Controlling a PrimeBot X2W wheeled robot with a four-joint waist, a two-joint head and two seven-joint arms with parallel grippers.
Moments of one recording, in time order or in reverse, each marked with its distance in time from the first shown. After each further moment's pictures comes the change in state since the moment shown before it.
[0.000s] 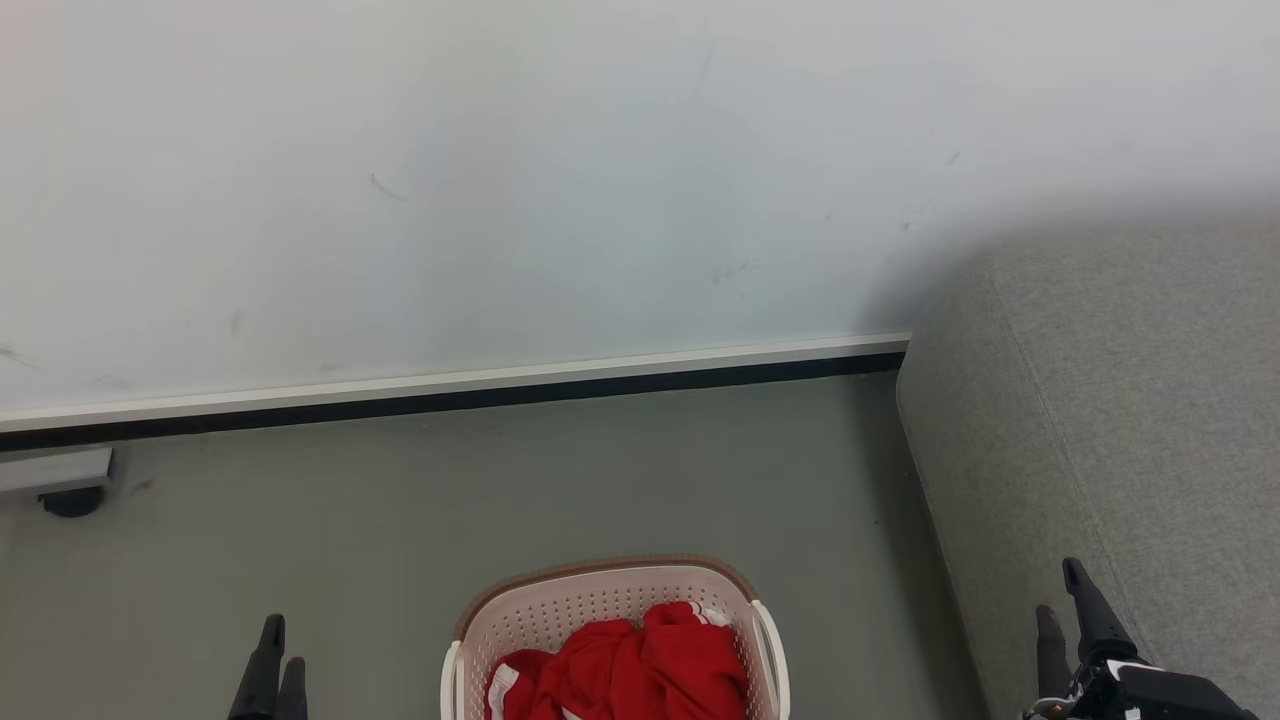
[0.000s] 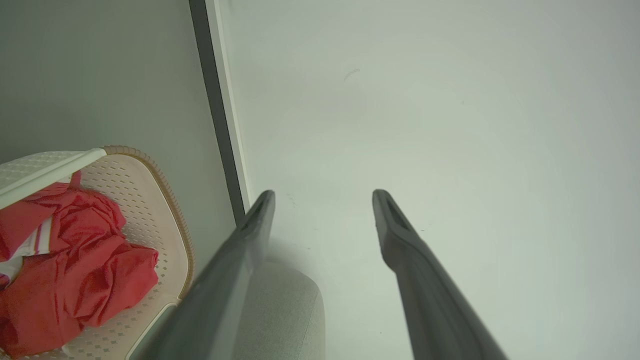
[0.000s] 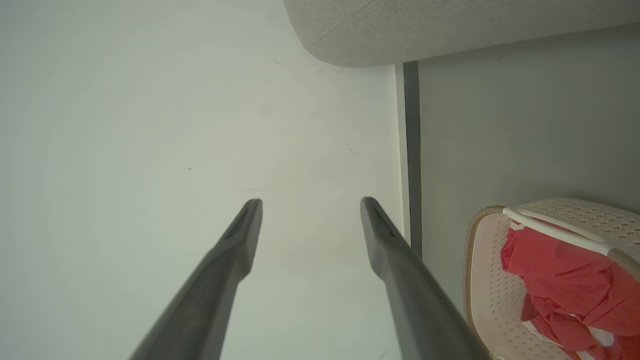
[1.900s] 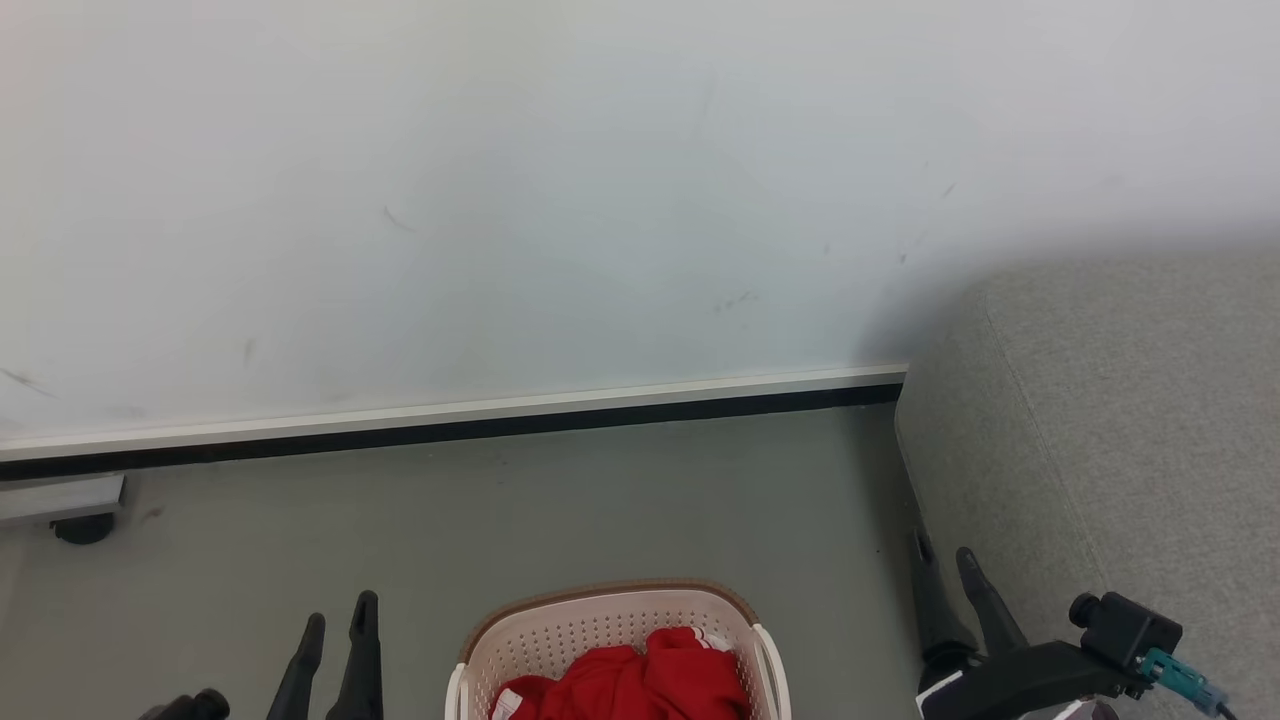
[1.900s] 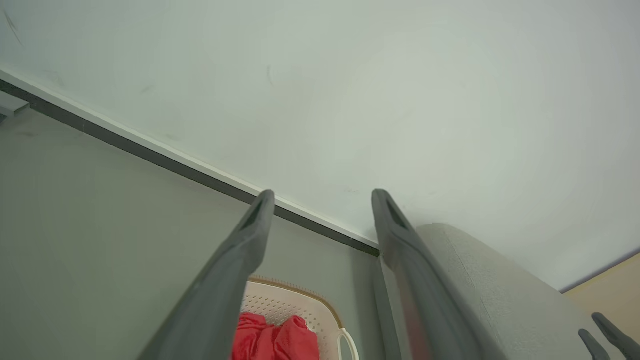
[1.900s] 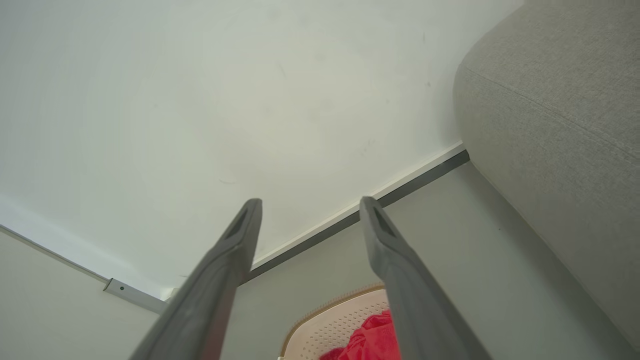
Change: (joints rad) left arm 0.088 0.009 -0.124 -0.210 0.950 0.023 -0.230; right arm 0.041 -0.059 0.353 -0.137 -0.905 0.000 -0.222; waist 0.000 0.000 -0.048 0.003
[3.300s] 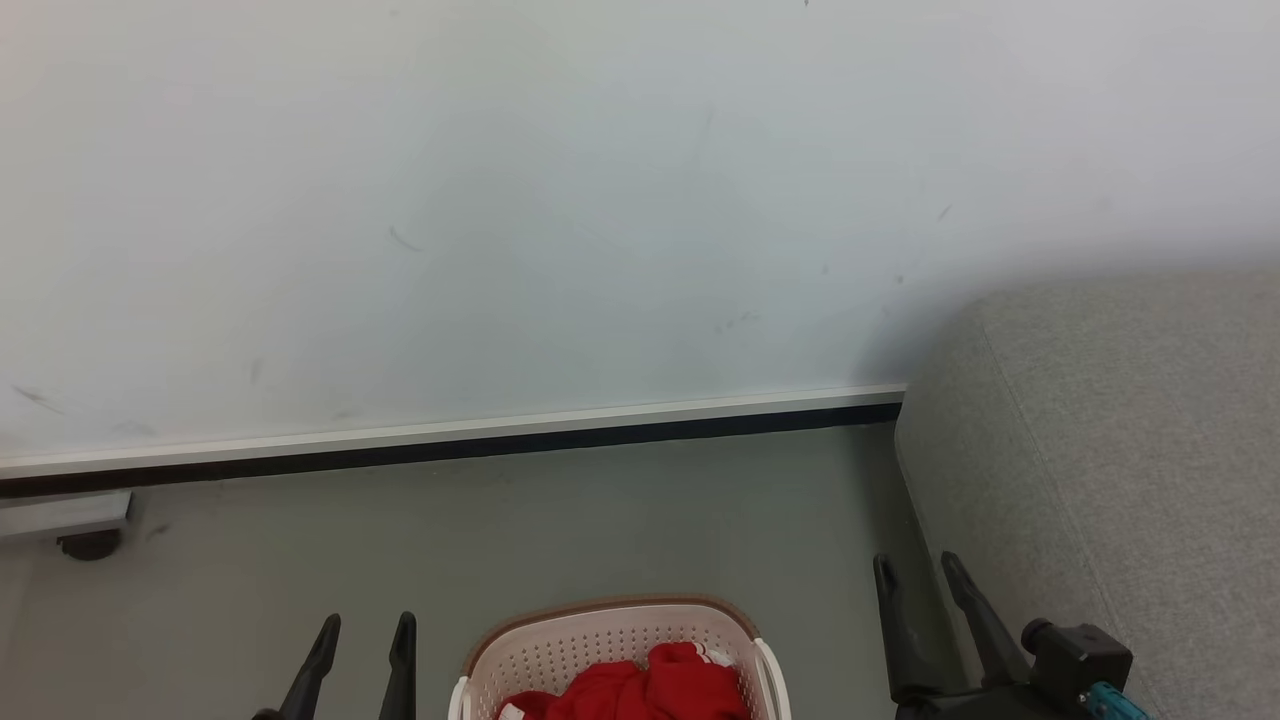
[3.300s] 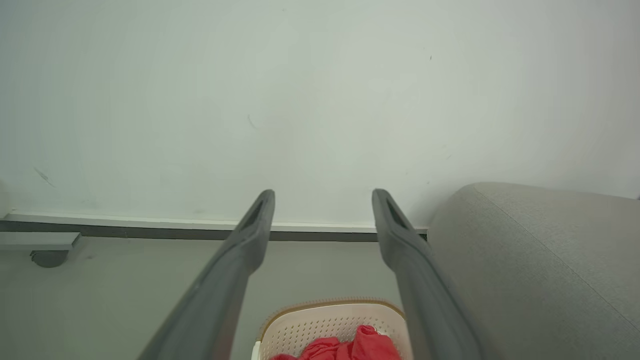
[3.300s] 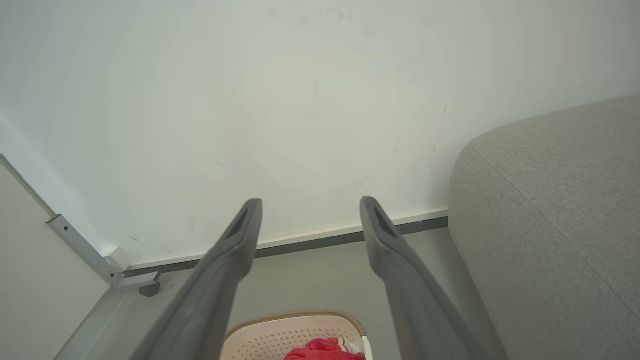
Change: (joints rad) left arm 0.080 0.003 -0.030 -0.109 0.430 0.038 -0.103; right arm 0.067 0.025 0.018 -0.059 -0.399 0.000 -0.099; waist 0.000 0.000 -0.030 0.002
